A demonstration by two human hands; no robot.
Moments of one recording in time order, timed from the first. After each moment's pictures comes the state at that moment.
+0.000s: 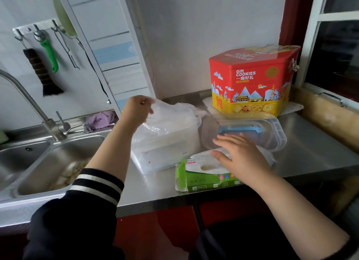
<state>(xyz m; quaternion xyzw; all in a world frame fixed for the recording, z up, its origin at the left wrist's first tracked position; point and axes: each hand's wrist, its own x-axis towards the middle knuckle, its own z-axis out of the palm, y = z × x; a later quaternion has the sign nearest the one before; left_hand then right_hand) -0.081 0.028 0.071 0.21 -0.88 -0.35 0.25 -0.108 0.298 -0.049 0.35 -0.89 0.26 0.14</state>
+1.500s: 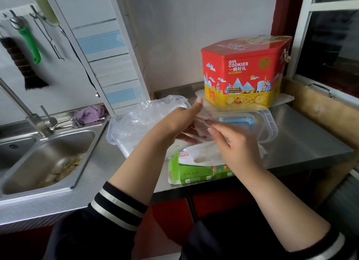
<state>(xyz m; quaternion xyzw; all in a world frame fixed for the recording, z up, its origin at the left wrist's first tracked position) -0.069 0.141 0.050 0.11 -0.85 -0.52 -0.05 -0.092 0.291 -0.042 0.32 -0.75 0.46 0.34</state>
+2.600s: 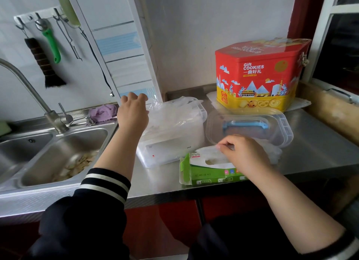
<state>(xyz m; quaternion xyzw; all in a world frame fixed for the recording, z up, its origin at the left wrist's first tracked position) -0.072 0.001 0.040 0.24 -0.94 0.03 0.24 -0.103 0.285 -0.048 0.25 -0.90 0.36 0.08</state>
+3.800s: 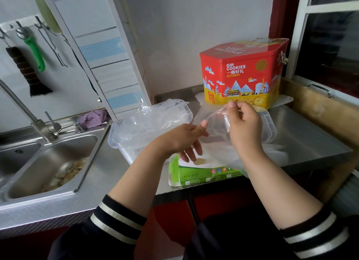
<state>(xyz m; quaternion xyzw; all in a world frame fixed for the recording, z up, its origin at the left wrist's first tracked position) -0.054 0.144 0.037 0.05 -0.90 -0.42 -0.12 -0.120 0.288 -0.011 0.12 -0.70 0.67 0.24</state>
